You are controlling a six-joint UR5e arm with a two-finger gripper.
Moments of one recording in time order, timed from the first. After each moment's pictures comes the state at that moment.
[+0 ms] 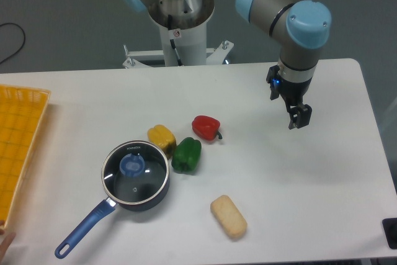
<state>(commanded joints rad) 2.76 -1.82 -1.68 -1.14 1.54 1.88</state>
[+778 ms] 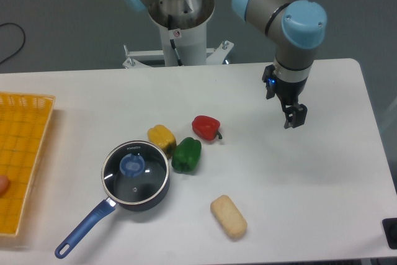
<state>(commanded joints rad) 2.72 -1.77 -1.69 -1.19 1.54 1.86</state>
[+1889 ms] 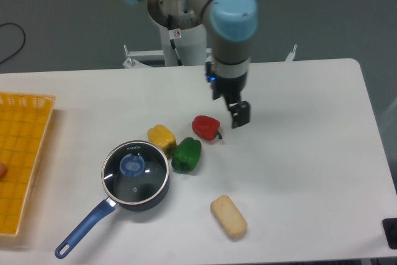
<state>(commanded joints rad) 2.43 -1.72 -1.72 -1.18 1.53 1.40</state>
